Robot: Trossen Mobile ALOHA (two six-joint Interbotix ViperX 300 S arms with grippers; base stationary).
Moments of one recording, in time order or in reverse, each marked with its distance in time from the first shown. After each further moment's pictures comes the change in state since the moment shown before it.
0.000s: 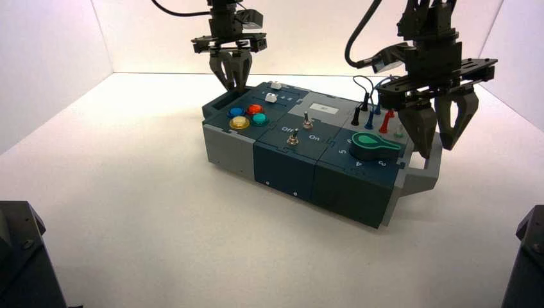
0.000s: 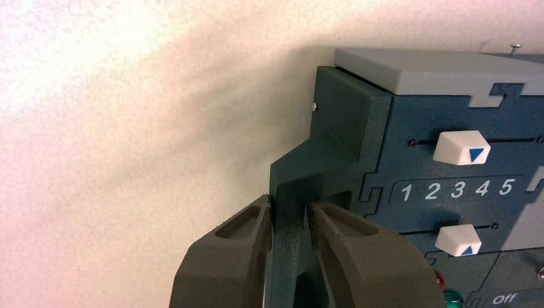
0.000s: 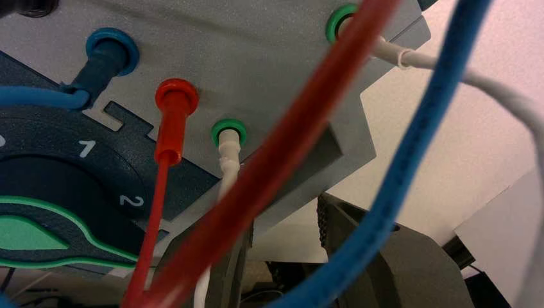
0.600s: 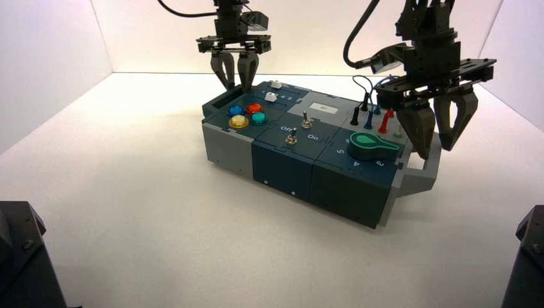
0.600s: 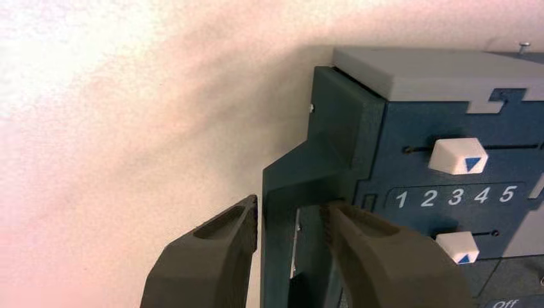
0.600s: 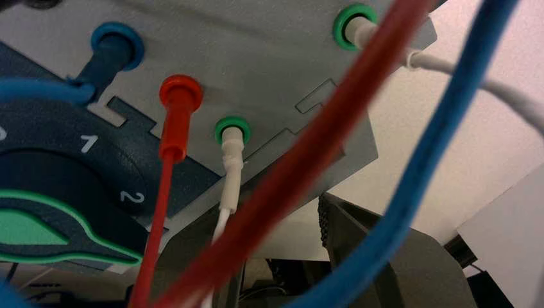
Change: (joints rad) left arm -0.020 0.012 -0.035 0.058 0.041 -0.029; right arm 0.012 -0.021 0.003 0.006 0.008 0.000
